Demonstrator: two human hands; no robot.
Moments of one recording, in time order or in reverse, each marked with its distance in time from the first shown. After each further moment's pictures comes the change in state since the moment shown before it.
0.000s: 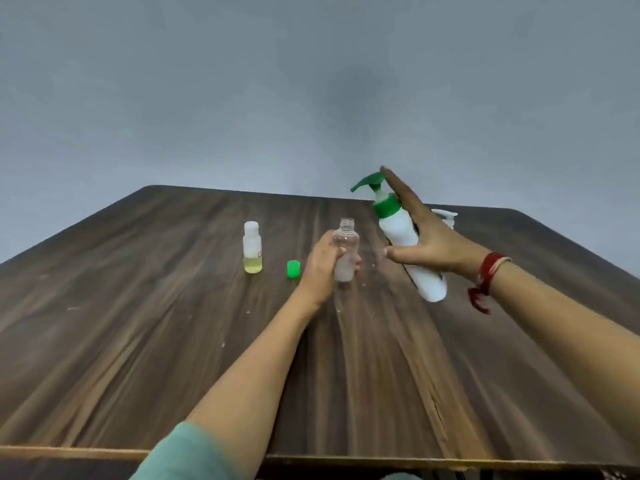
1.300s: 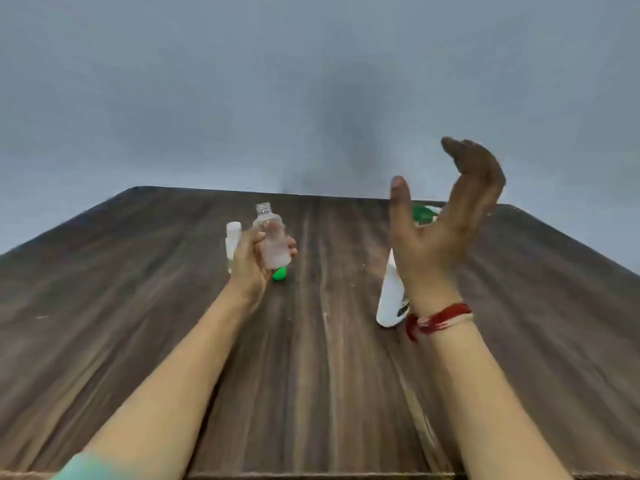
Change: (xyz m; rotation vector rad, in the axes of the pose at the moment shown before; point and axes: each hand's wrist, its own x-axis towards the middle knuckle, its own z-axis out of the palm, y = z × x) left_hand -0.004 0.033 -0.049 -0.318 0.212 0.036; right_hand -0.006 -0.037 0.039 -0.117 1.260 -0.203
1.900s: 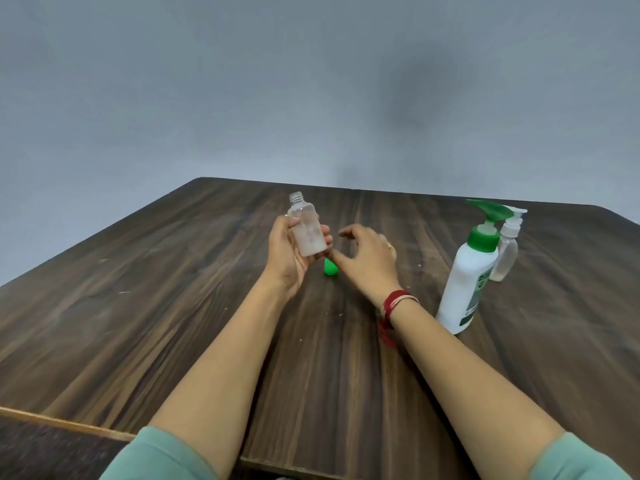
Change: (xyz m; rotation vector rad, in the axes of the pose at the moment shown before) left_hand 0.001 0.023 -0.014 0.082 0.111 -0.098; right_hand -0.092 0.027 0.105 -0.166 -0.989 0.371
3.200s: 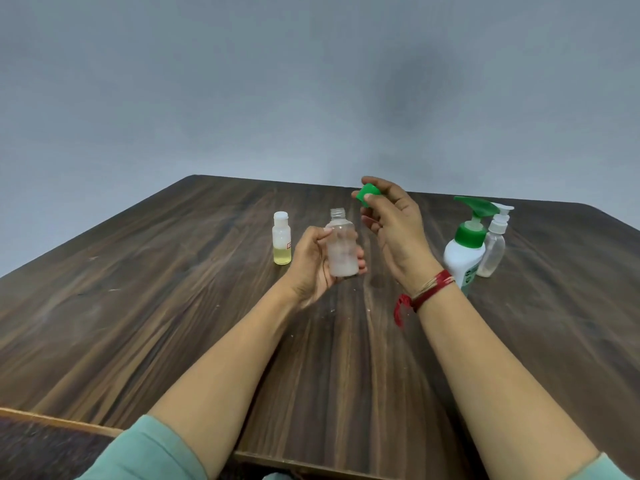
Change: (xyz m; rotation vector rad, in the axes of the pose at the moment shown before) left_hand -0.018 -0.025 0.019 0.068 -0.298 -0.140; right_hand 0.005 -0.017 -0.060 1.085 0.080 0.115
